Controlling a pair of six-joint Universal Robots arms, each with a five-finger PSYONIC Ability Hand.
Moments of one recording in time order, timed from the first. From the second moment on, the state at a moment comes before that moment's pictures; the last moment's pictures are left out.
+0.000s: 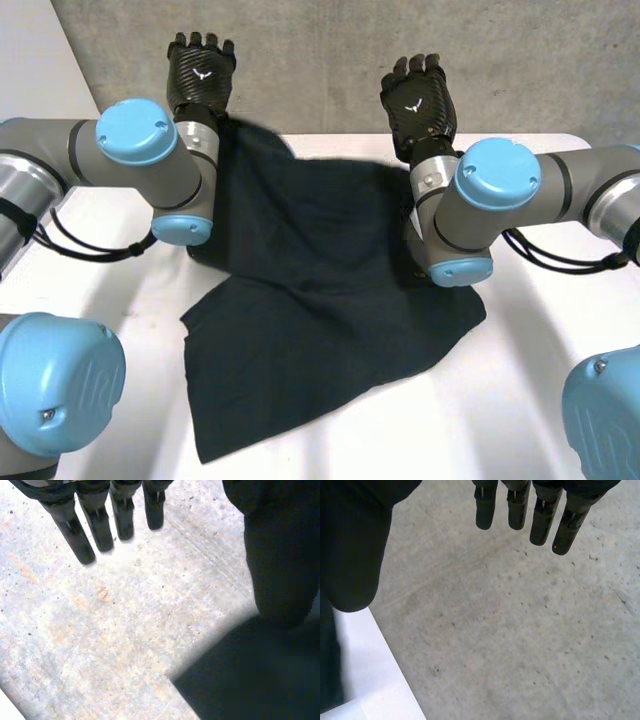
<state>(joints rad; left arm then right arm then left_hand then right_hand) 4.28 -2.68 -0.34 3.38 -1.69 3.65 2.10 -0.62 0.74 -0.45 1.63 2.43 0.84 0.87 0.87 0.89 0.71 0.20 0.22 0.22 0.24 0.06</state>
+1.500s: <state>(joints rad) 3.97 -1.85 -1.95 3.33 -1.87 3.27 1.74 -0.98 1.59 -0.14 1.04 2.40 0.72 0.71 0.71 0.71 0.53 0.95 1.16 1.15 1.17 0.93</state>
